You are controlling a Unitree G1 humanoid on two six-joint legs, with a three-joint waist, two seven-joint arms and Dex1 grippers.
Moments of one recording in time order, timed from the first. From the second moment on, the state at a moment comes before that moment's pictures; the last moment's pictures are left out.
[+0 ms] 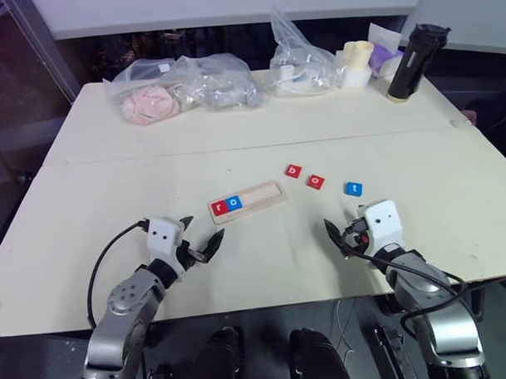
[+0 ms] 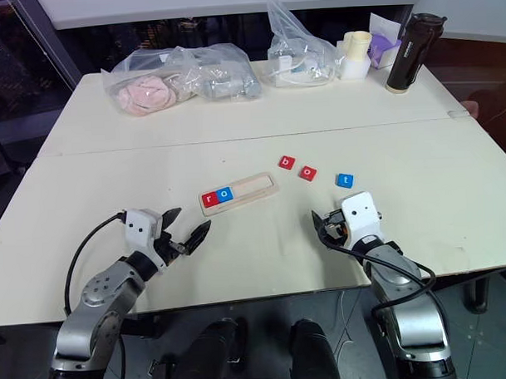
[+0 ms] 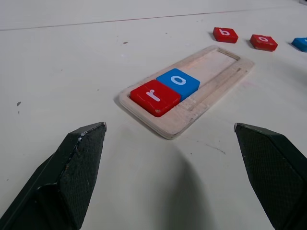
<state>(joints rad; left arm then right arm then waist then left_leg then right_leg) 0.07 0.30 0.03 -0.37 -0.32 0.37 -0.43 0.04 -0.34 -0.08 -0.48 0.09 0.58 0.30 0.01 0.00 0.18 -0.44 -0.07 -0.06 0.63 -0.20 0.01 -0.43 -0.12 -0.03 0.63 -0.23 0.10</state>
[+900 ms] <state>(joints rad) -0.66 0.60 -0.13 0.59 -0.25 0.10 -1.29 -0.09 -0.57 -0.04 -0.63 0.39 0.78 0.59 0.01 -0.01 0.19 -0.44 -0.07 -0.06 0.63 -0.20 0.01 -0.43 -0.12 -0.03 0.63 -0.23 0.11</state>
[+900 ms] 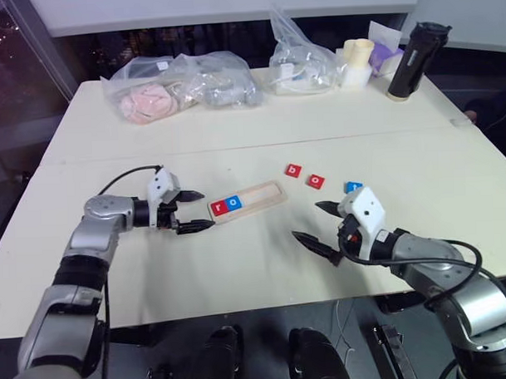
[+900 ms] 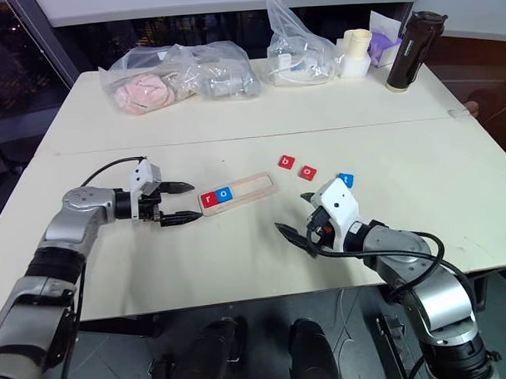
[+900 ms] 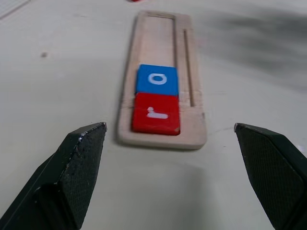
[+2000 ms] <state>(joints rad) -0.75 0.50 -0.14 0.87 -0.09 -0.19 -1.25 -0.06 -0.57 -0.02 -0.67 0.39 0.78 0.52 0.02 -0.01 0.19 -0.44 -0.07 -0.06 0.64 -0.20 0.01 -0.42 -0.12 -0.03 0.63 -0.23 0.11</state>
